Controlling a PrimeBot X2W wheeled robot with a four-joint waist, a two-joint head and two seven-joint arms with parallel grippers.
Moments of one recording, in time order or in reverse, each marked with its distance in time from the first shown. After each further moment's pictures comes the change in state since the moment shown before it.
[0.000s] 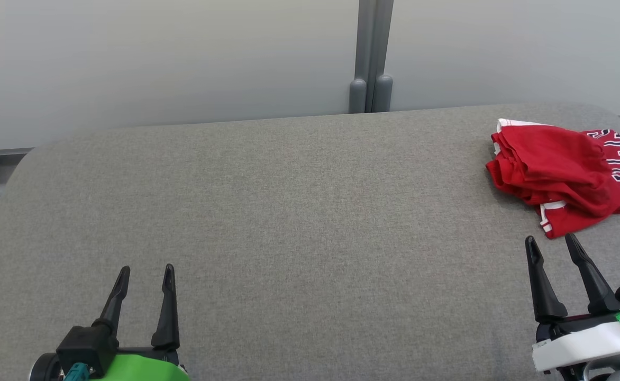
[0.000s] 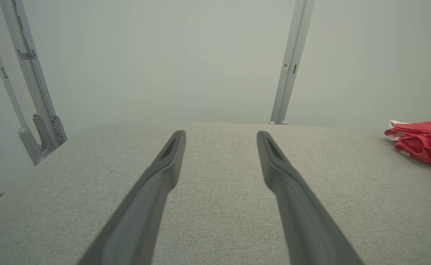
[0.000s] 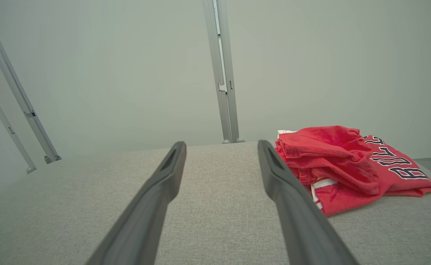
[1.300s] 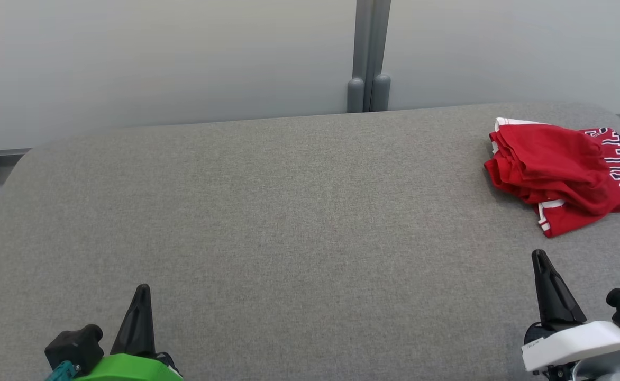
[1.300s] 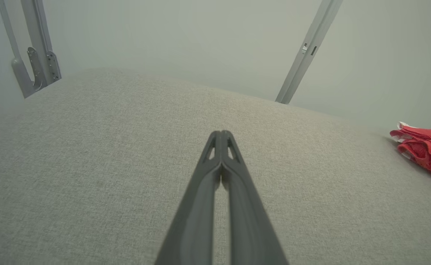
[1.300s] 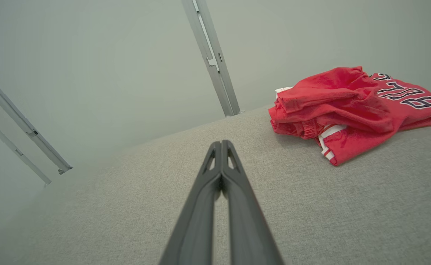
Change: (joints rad) left arm -0.002 -0.053 0.056 0.117 -0.137 -0.057 0.049; right arm -0.016 0.048 0.006 0.093 0.155 0.000 0.051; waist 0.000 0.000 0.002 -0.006
